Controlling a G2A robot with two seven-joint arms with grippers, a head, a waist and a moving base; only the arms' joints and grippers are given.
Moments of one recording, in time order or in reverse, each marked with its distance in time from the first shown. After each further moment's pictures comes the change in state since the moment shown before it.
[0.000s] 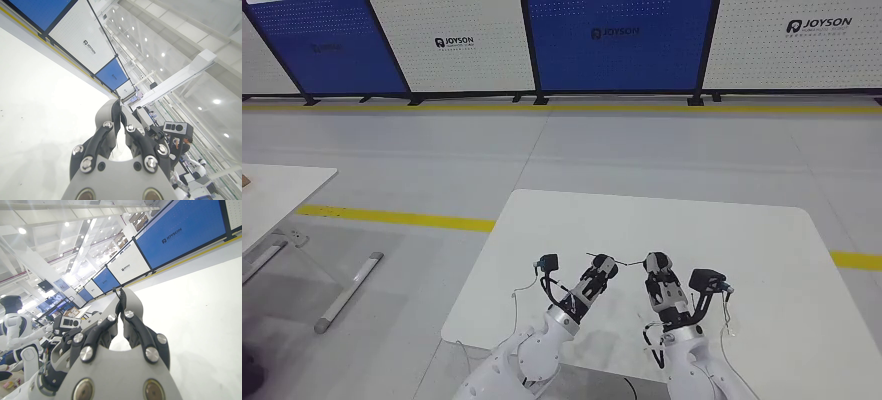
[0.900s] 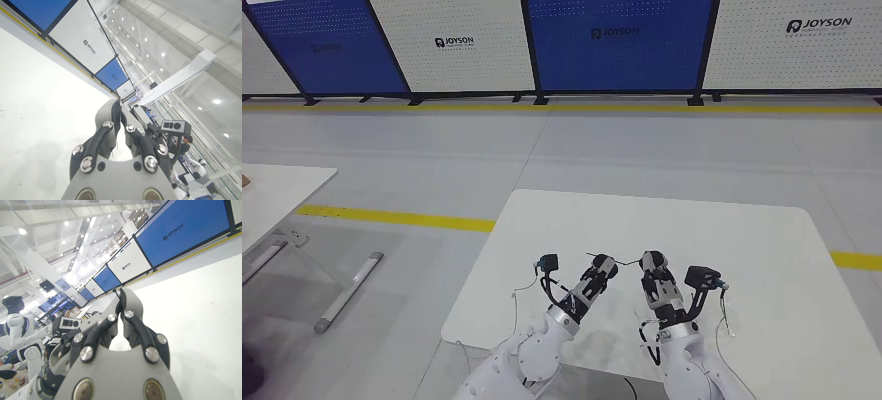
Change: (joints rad) left arm 0.000 0.000 0.000 0.000 0.000 0.000 0.000; right arm 0.013 -0.029 0.002 0.025 0.015 -0.005 0.019
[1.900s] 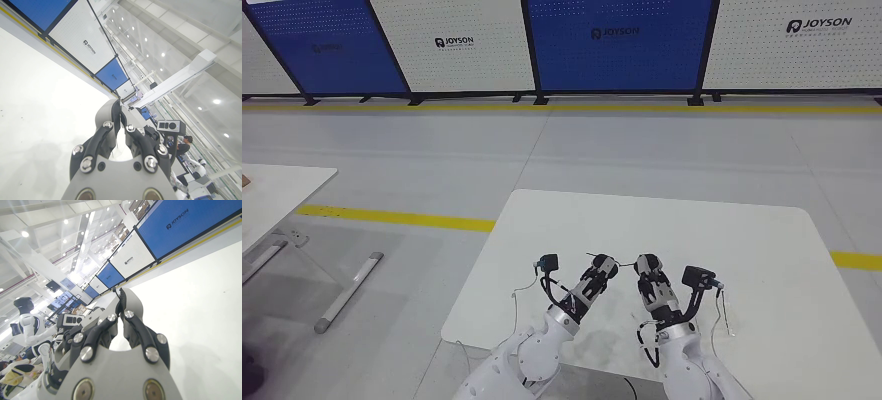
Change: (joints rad) left arm 0.000 0.000 0.000 0.000 0.000 0.000 0.000; right arm -0.009 -0.015 0.010 0.007 0.047 -0.027 0.056
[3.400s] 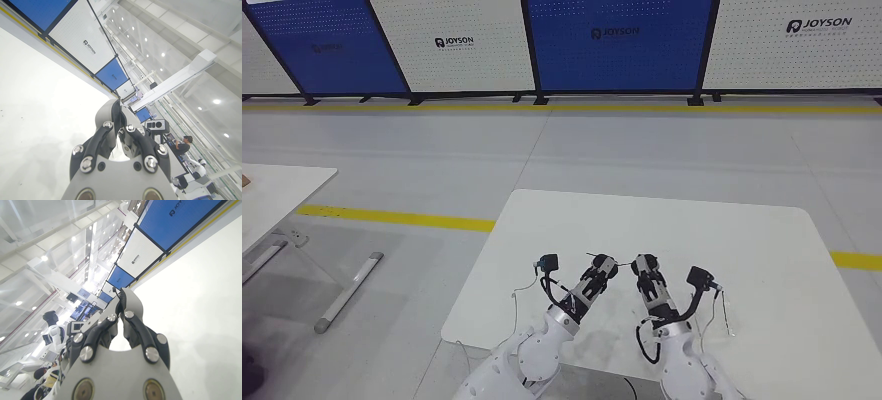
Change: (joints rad) left arm 0.000 0.000 0.000 0.000 0.000 0.000 0.000; right arm 0.017 -0.043 0.014 0.094 0.196 -0.108 -0.027
